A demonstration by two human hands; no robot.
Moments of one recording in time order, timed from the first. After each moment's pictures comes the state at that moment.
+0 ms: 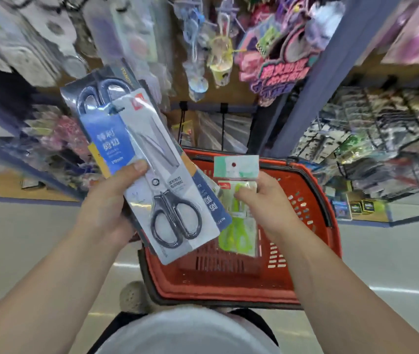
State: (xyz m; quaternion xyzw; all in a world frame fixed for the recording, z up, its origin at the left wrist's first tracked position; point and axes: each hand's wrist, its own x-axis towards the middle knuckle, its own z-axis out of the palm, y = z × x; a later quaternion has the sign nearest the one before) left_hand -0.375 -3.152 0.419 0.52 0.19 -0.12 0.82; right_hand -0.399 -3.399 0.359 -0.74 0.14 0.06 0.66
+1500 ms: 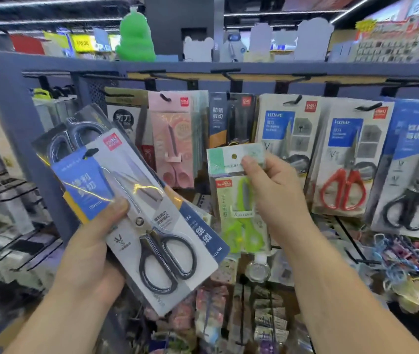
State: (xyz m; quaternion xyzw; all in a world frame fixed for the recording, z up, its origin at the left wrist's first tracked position) left_hand -0.164 -2.765 0.627 0.45 0.02 0.13 0.89; right_hand -0.104 -3.001 0.660 -0.71 -0.11 -0.22 0.66
